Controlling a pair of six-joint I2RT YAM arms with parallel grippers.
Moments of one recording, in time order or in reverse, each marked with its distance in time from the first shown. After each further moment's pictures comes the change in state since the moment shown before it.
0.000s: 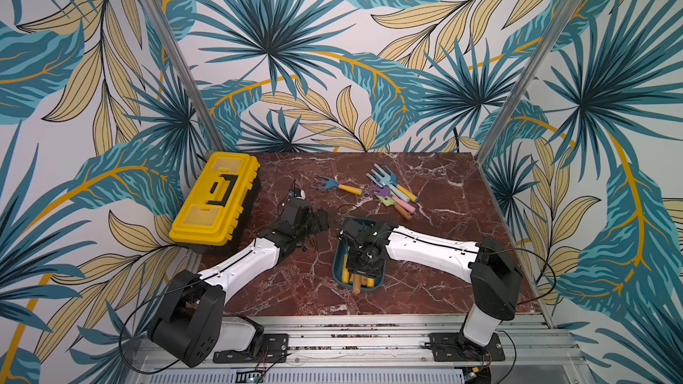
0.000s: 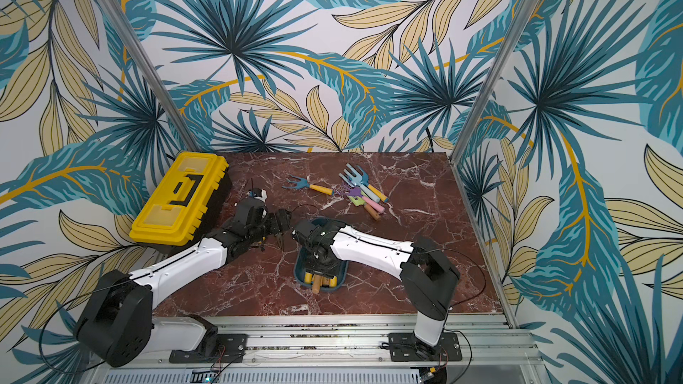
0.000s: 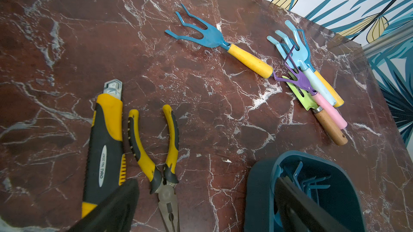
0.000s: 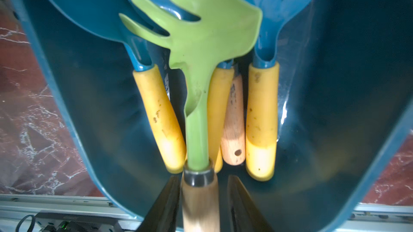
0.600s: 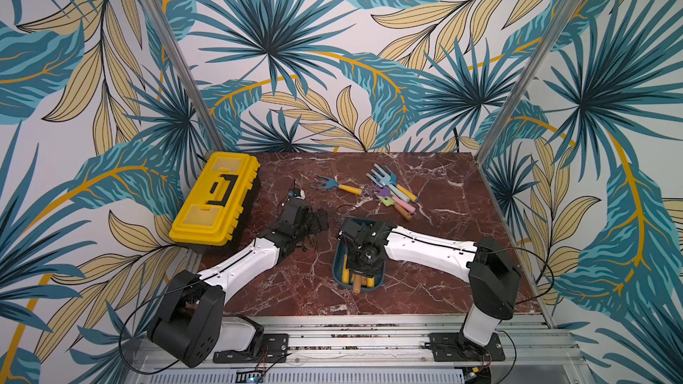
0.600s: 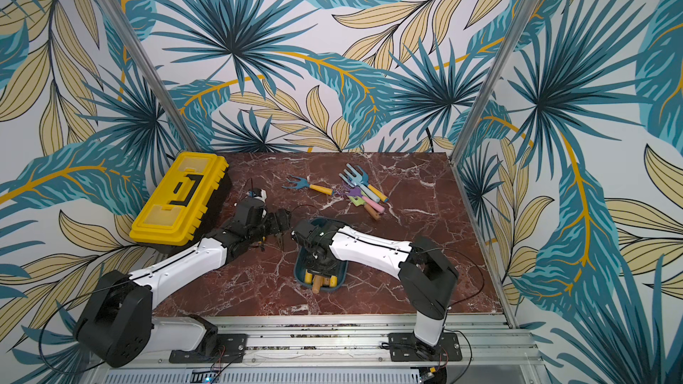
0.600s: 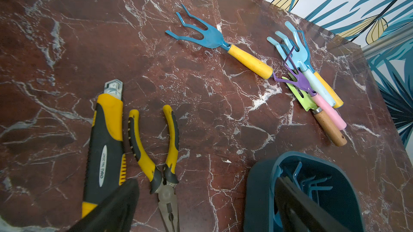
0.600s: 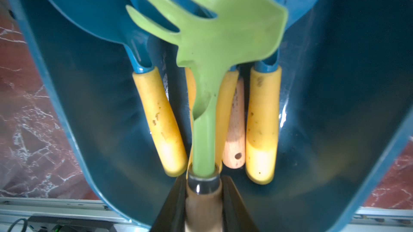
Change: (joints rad) left arm 0.001 -0.005 0.000 -0.001 0.000 -0.004; right arm 0.003 0.009 0.003 0.000 0.019 -0.014
